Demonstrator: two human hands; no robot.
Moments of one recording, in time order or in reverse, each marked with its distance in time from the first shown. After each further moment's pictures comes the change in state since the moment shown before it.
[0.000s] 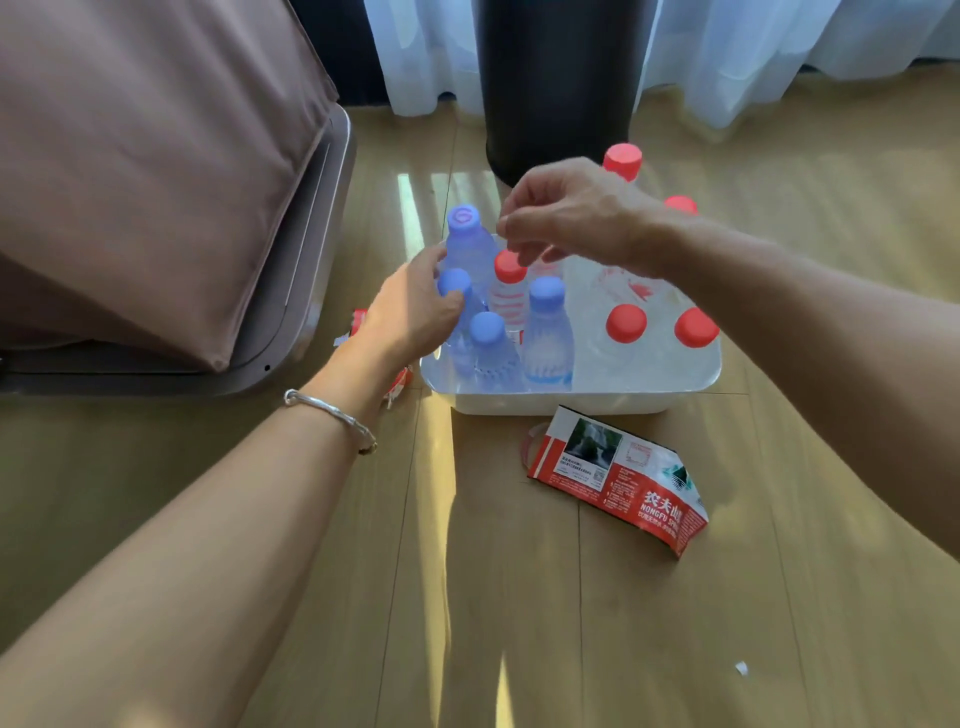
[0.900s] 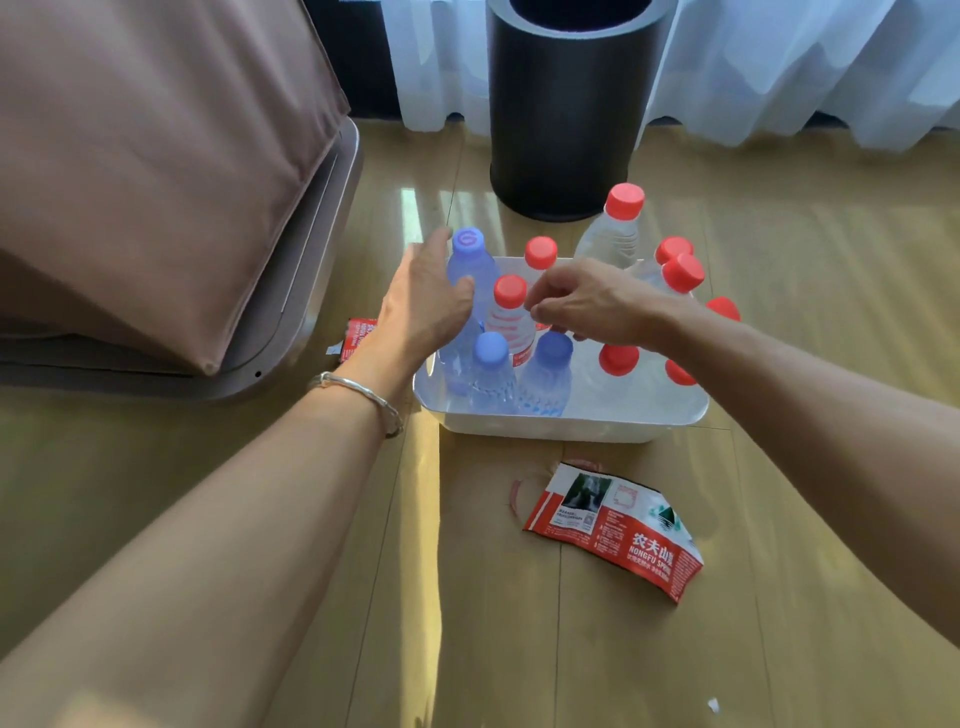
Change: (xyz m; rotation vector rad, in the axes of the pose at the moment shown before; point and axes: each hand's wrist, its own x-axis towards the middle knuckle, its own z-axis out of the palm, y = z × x) left_hand 0.024 0.012 0.008 -0.089 0.178 0.059; right_hand -0.007 0.032 0.008 -0.309 -0.145 0.132
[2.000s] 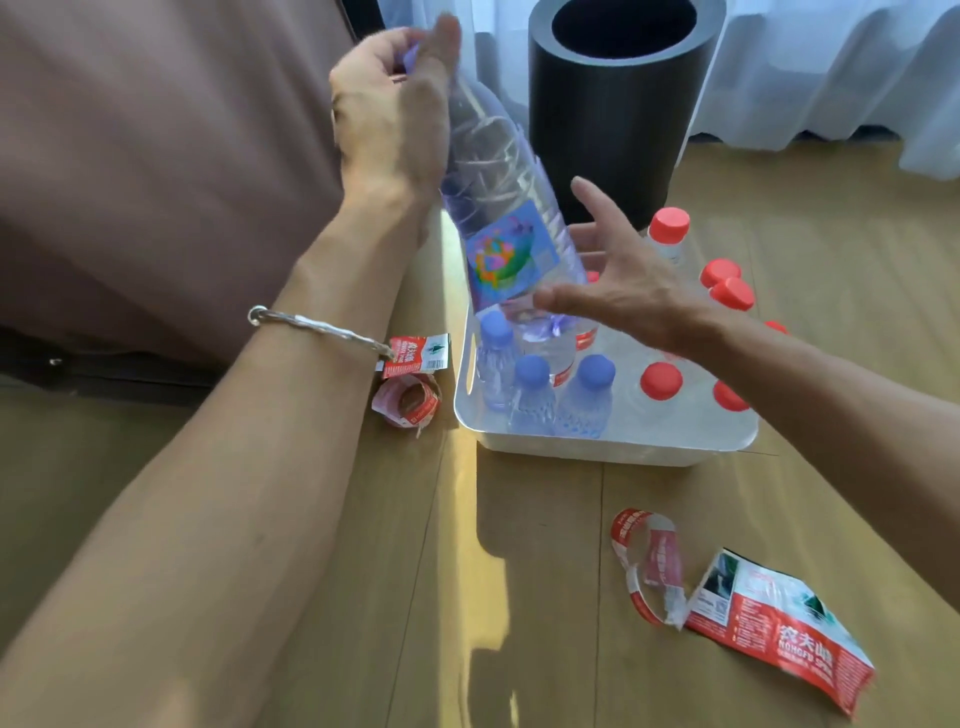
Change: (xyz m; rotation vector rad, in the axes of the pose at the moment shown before) left_hand 0.032 0.064 -0.103 -0.724 0.453 0.149; right_hand 0.002 -0.022 -0.006 0.485 0.152 -0.241
